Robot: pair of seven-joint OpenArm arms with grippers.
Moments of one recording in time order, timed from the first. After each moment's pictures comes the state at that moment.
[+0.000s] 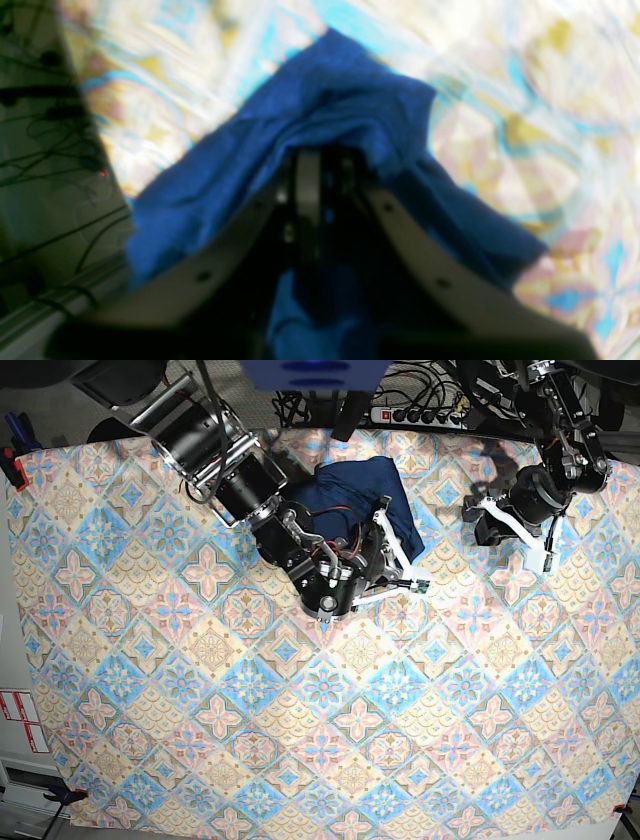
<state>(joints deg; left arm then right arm) 18.2 -6.3 -30.8 106.2 -38.3 -27.6 66.1 19.9 -7.2 -39.3 62.0 16.6 41.1 -62.1</state>
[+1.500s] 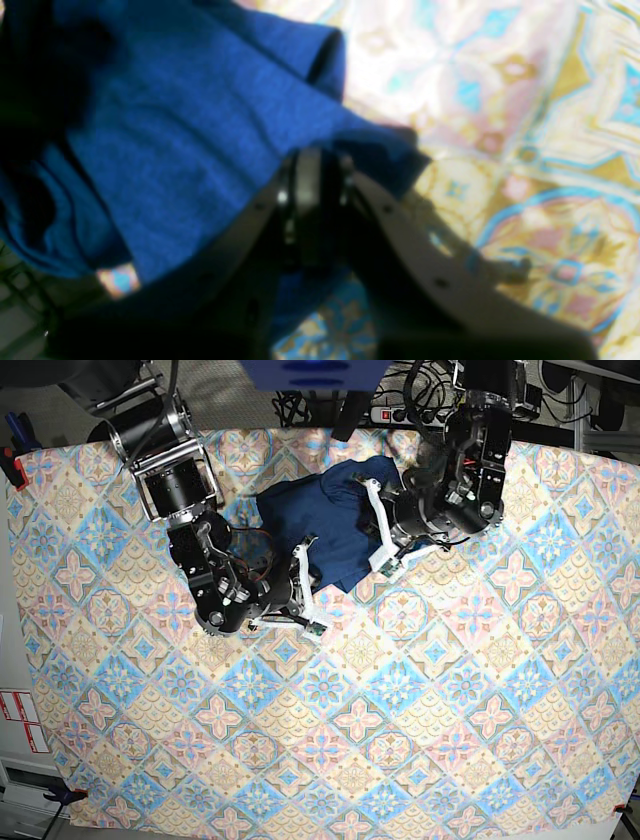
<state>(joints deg) 11.6 -7.0 7.9 101.8 -22.5 -27.4 66.1 16.4 4.5 -21.7 68.4 19.4 41.1 -62.0</state>
